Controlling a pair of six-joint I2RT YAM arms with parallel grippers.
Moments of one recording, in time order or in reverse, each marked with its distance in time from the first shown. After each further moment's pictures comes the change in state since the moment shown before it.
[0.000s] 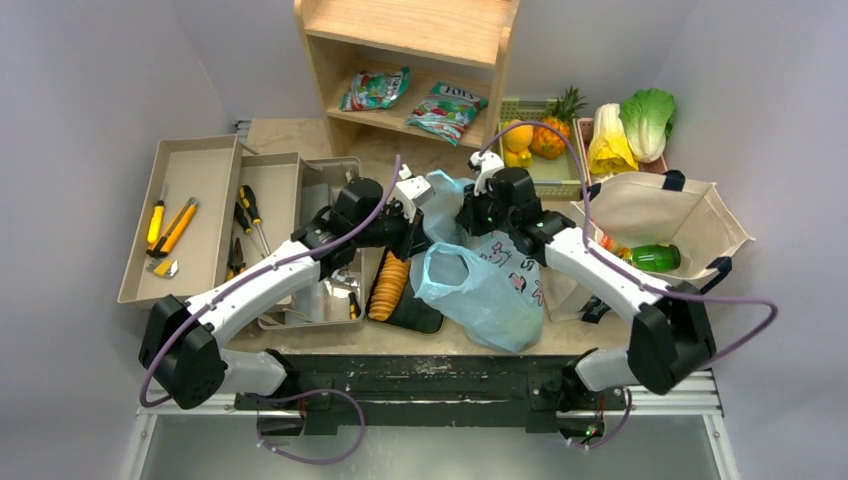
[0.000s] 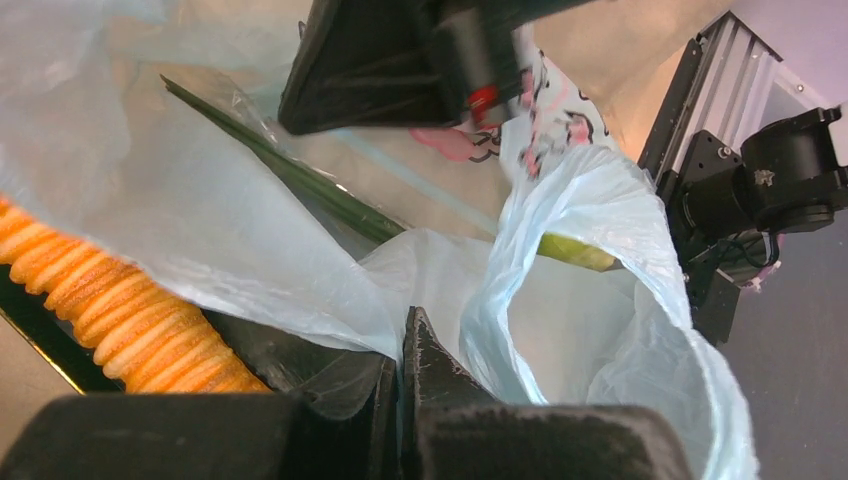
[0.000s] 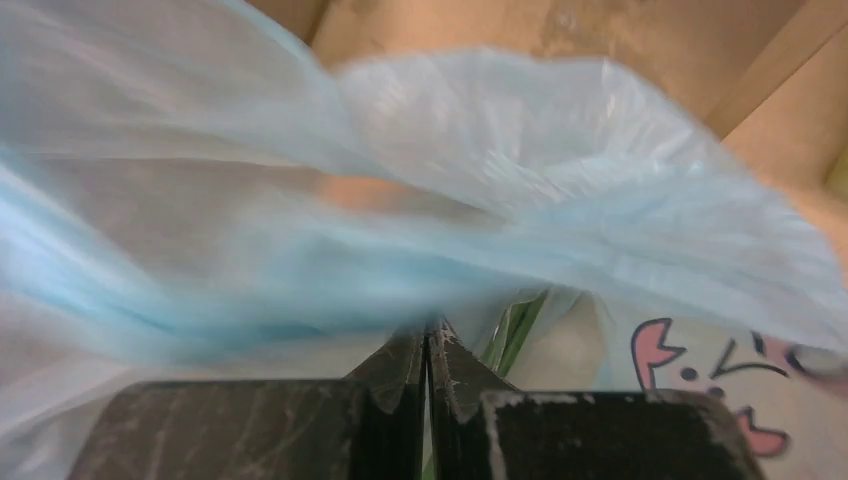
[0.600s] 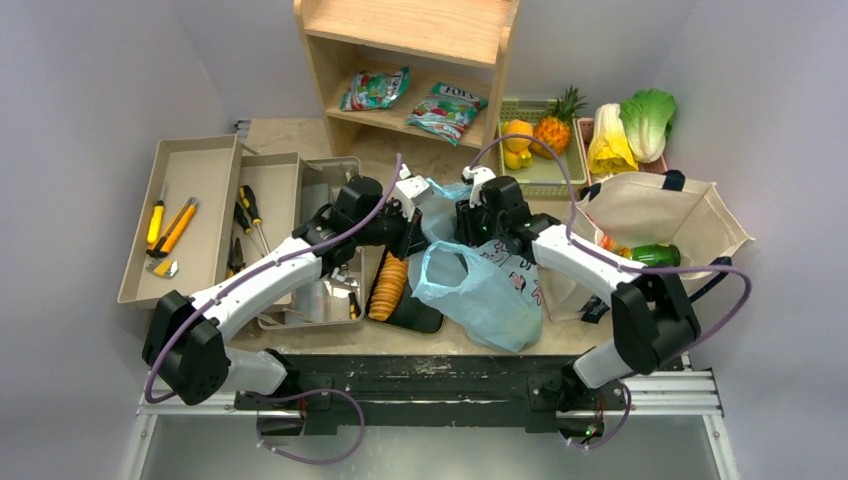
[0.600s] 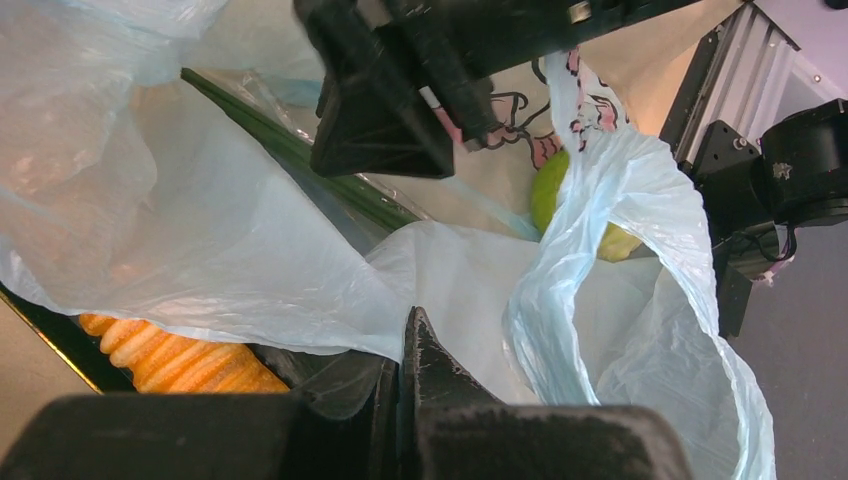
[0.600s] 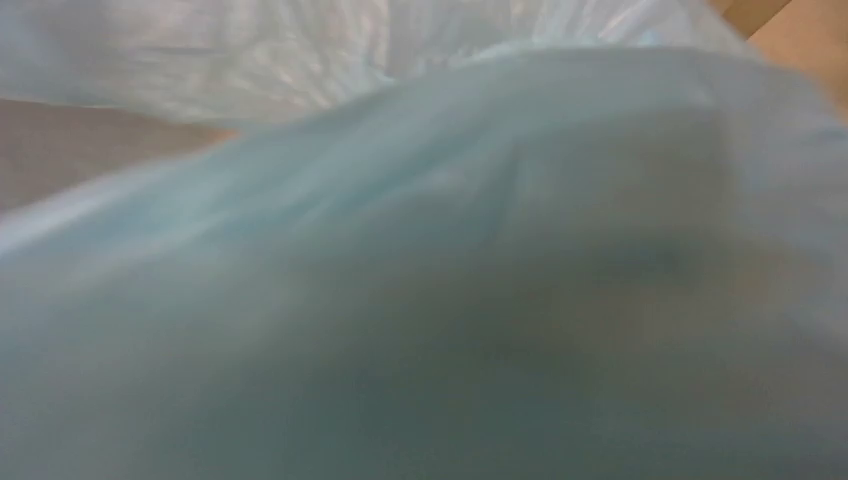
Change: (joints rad) left arm 0.024 0.027 0.000 -0.011 0.016 0.014; right arm 0.000 0.027 -0.035 -0.017 0.026 -0.047
